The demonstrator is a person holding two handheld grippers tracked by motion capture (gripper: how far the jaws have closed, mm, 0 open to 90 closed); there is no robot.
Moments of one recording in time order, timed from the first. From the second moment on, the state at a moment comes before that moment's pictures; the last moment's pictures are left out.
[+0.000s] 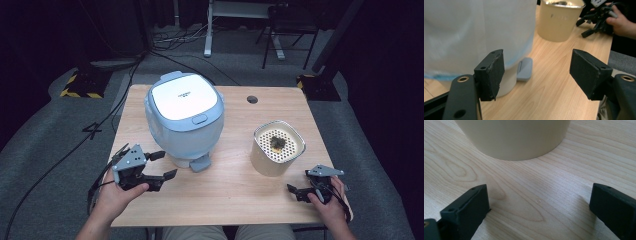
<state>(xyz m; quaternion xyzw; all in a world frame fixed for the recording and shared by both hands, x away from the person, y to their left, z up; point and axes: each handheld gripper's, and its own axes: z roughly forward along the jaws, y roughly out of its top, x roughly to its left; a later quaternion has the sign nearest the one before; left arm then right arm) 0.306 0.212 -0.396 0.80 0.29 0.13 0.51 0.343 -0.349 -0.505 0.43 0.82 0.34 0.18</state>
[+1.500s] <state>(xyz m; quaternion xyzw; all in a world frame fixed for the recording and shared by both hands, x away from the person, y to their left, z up) 0.330 0.212 -0.504 0.86 0.34 0.12 0.35 0.342 -0.348 -0.505 0.43 0.82 0.34 0.18</state>
